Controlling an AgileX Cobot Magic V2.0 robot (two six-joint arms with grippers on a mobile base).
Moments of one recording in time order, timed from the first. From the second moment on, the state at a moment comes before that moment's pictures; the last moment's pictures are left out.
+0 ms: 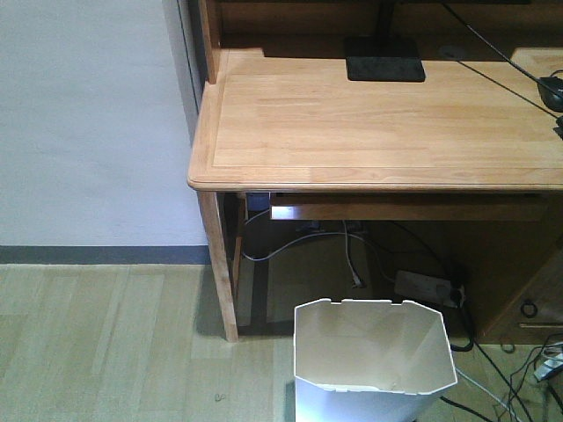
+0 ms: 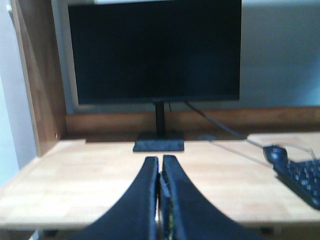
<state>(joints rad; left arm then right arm) 0.07 -0.01 0.03 0.02 0.22 0.00 0.00 0.03 -0.05 0.05 0.03 -0.04</state>
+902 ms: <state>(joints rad) 0.07 -0.01 0.03 0.02 0.22 0.00 0.00 0.46 -0.33 0.04 0.14 -0.04</state>
